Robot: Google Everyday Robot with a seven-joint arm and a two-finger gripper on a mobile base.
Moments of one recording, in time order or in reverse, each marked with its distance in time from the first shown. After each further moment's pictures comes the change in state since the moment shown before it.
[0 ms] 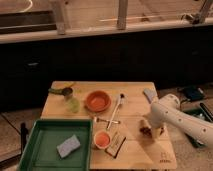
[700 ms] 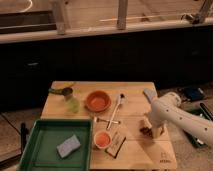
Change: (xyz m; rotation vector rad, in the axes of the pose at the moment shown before) arm 0.002 -0.003 -0.009 -0.001 0.001 0.025
